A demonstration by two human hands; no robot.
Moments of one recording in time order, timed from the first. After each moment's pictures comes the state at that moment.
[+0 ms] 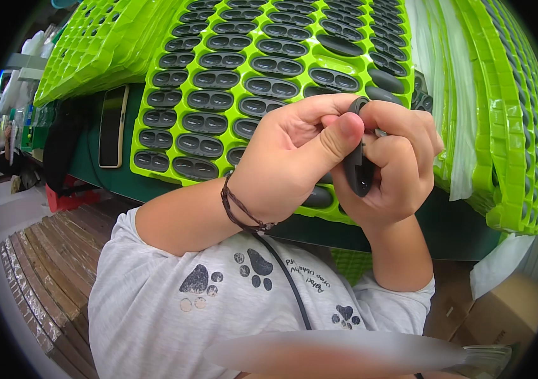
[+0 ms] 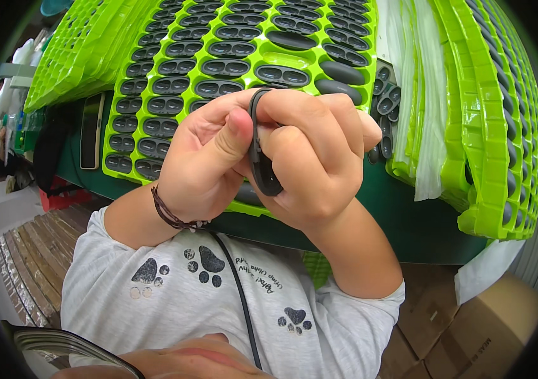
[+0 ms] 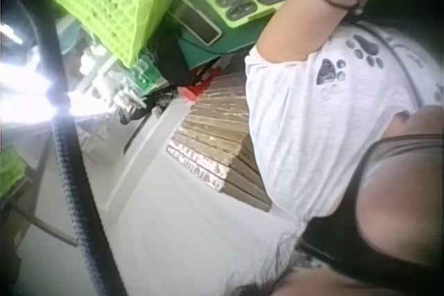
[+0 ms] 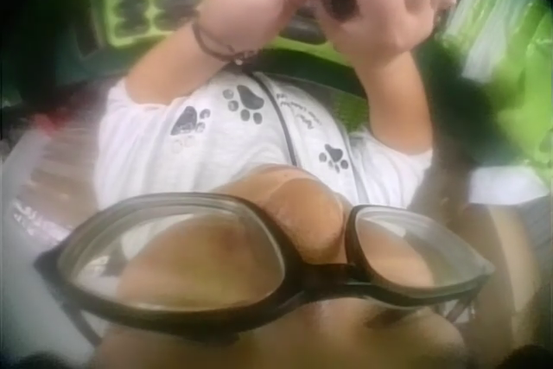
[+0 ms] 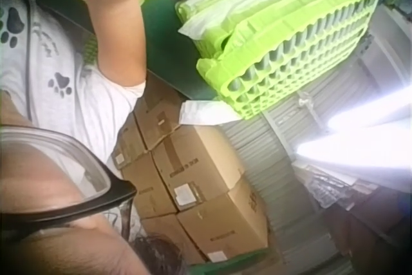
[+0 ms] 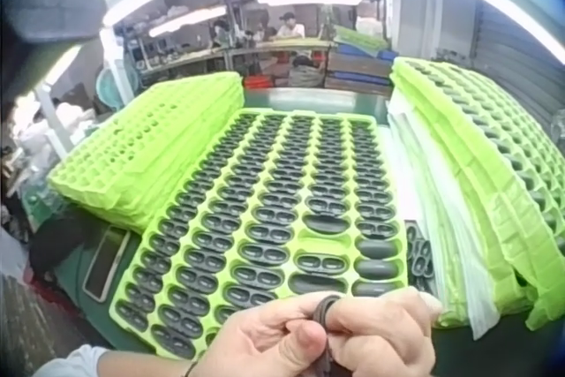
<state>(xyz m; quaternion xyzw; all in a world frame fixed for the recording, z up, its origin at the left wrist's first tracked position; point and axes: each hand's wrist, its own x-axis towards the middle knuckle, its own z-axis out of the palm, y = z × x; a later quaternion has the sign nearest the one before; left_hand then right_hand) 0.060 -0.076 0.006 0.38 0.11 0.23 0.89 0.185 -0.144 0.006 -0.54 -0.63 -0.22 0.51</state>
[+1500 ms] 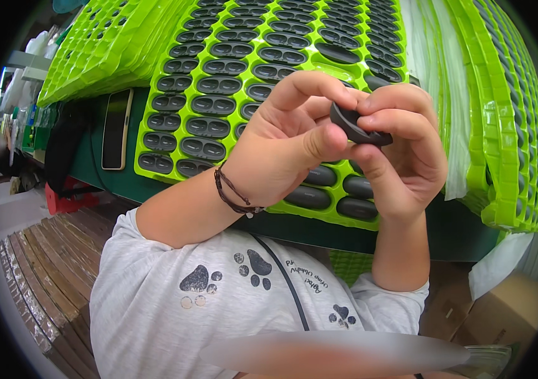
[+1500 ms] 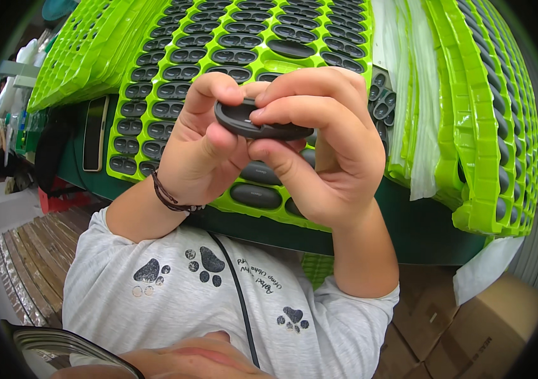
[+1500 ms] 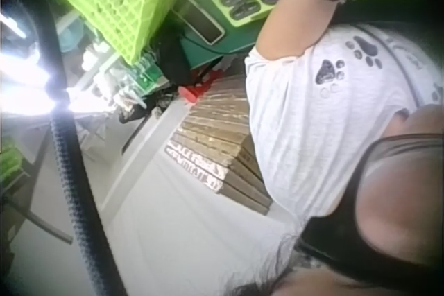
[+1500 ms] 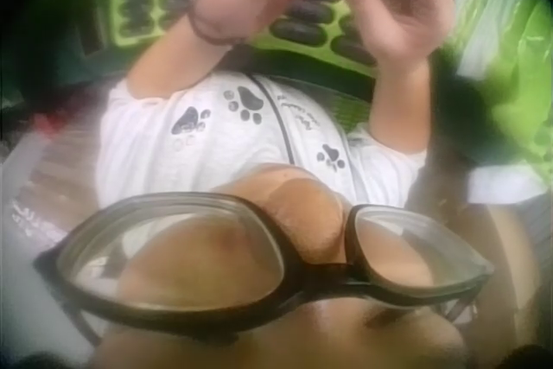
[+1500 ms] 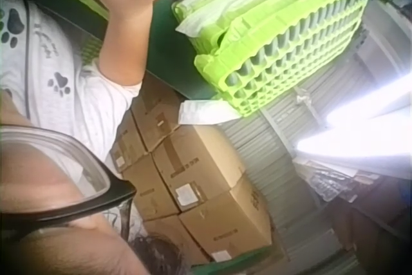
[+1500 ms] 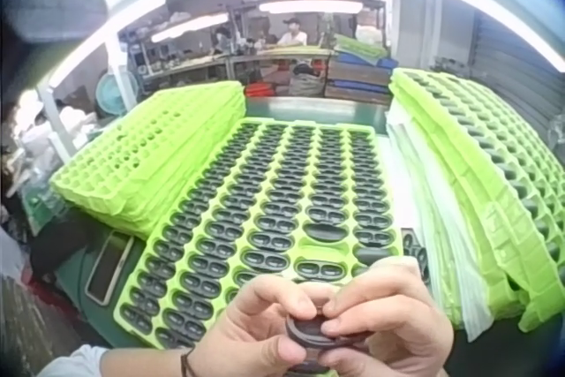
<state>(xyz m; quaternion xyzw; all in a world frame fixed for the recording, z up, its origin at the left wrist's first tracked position) 0.064 -0.061 -0.002 0.34 -0.06 0.27 0.90 0.204 -0.145 0.015 -0.44 -0.62 0.08 0.65</state>
